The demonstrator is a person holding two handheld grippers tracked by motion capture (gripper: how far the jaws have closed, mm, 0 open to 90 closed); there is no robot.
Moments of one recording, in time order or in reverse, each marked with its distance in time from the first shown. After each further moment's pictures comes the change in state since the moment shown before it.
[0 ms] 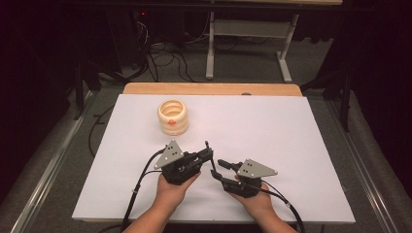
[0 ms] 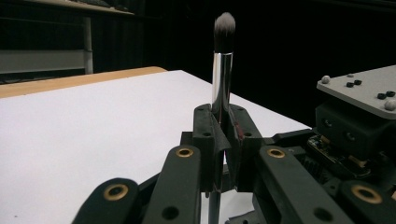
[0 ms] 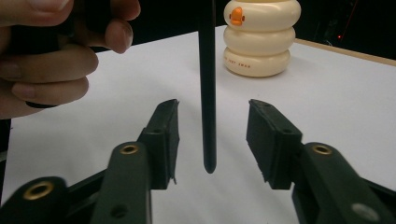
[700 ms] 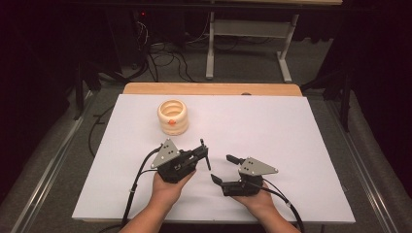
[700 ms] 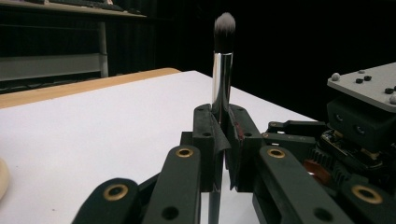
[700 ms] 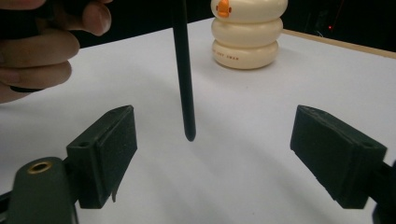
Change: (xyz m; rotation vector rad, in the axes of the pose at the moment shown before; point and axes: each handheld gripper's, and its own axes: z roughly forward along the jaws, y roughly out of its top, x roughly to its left) left arm 0.006 0.004 -0.009 0.006 0.052 0.036; right arm -0.005 0.001 -0.001 0.031 -0.032 0.017
